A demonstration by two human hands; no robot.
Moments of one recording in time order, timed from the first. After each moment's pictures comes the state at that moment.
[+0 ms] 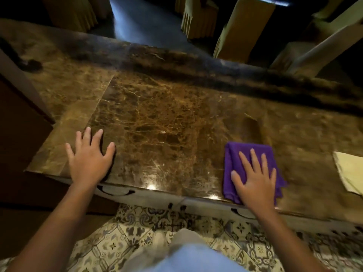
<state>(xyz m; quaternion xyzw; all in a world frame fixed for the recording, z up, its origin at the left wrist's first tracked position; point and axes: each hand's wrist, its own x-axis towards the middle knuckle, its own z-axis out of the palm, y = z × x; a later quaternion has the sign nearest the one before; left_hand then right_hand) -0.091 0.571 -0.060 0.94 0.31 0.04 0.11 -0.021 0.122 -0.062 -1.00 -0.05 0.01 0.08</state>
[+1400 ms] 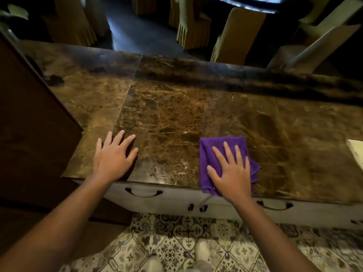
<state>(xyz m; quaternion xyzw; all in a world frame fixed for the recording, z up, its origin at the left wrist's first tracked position) -0.095 0.614 -0.042 0.99 0.14 -0.03 0.06 -0.058 0.260 -0.068 -0.99 -0.11 0.00 0.08</state>
